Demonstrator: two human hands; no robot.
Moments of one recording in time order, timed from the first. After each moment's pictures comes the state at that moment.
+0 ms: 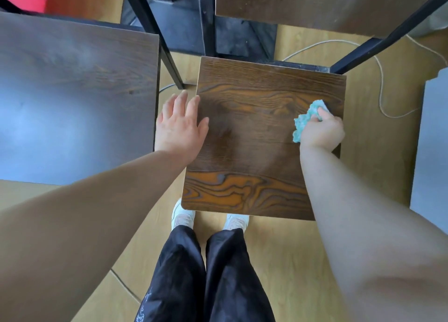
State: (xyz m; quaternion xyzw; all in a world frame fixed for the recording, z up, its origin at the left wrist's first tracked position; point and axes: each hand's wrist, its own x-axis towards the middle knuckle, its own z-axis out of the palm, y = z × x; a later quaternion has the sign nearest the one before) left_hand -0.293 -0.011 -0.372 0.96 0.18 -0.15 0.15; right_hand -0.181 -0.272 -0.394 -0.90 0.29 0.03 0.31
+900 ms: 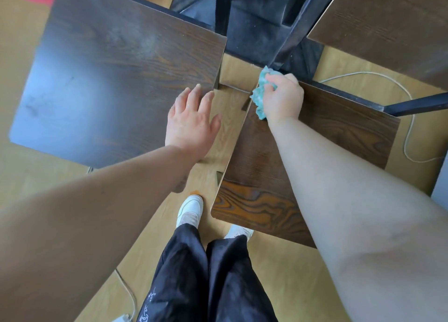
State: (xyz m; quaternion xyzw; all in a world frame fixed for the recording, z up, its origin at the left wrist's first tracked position) left_hand -0.312 0.067 -0.381 0.94 0.25 -0.13 0.18; right_hand -0.156 -0.062 -0.399 -0.96 -0.07 0.13 0.25
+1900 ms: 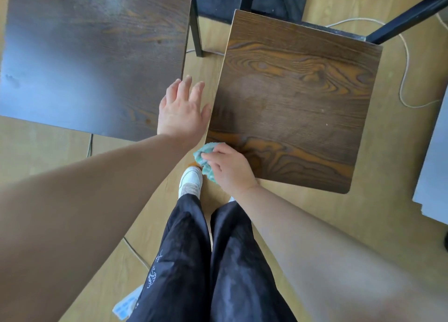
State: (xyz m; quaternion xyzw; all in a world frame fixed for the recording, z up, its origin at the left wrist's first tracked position) left_hand -0.373 0.003 -0.375 0.95 0.20 -0.15 0.16; right_hand -0.400 -0.166 -0.390 -0.86 -0.30 0.29 0.29
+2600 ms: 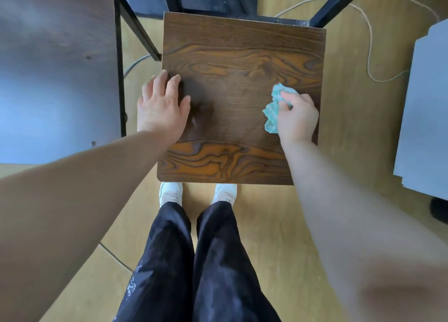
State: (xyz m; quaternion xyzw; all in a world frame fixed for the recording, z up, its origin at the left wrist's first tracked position) left_hand -0.308 -0.046 -0.389 0.95 0.19 -0.15 0.18; right_hand -0.231 -0.313 -0.403 -0.95 0.10 0.08 0.28
